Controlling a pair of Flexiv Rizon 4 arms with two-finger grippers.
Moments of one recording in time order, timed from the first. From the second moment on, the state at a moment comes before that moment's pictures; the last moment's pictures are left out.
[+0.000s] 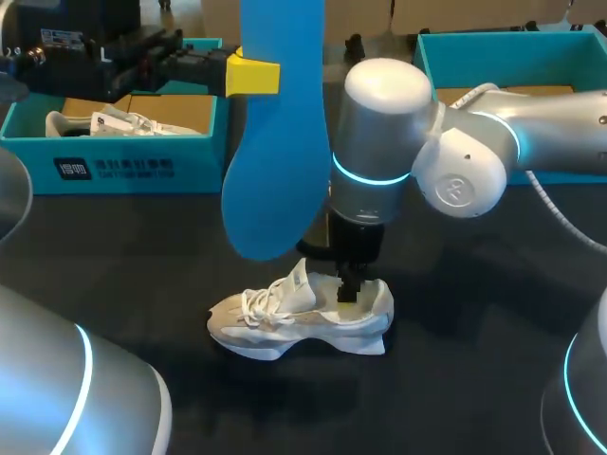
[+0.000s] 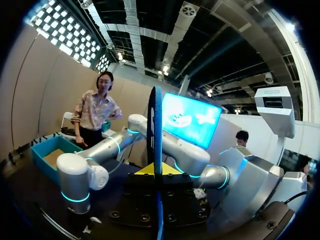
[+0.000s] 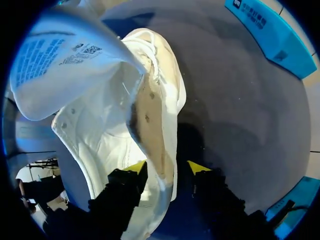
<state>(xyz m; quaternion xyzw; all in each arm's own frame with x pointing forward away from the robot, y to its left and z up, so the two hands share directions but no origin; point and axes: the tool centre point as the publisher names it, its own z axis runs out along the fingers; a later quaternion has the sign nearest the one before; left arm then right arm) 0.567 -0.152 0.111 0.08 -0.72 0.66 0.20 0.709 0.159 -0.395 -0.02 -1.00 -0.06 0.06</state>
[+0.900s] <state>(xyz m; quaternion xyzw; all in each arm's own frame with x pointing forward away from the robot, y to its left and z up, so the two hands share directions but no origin) 0.567 -0.152 0.111 0.08 -0.72 0.66 0.20 0.708 0.166 -0.344 -0.06 -0.99 -0.05 0.10</state>
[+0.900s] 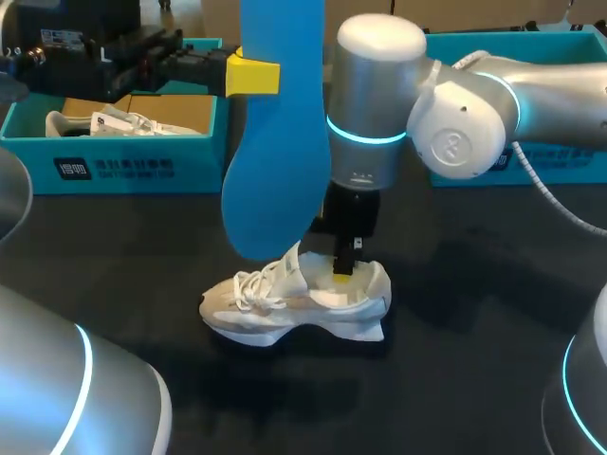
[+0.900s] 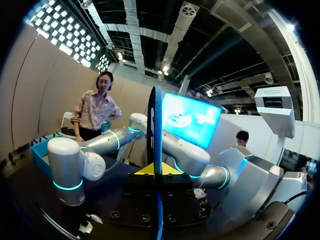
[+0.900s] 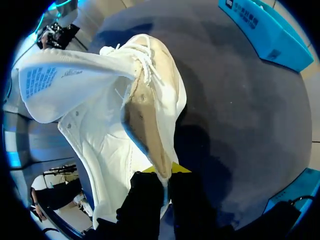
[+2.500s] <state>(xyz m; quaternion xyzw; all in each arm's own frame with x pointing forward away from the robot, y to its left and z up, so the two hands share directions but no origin) 0.567 -0.152 0.111 0.08 -0.72 0.66 0.20 0.667 0.164 -0.318 -0.54 -0.84 -0.12 0.03</state>
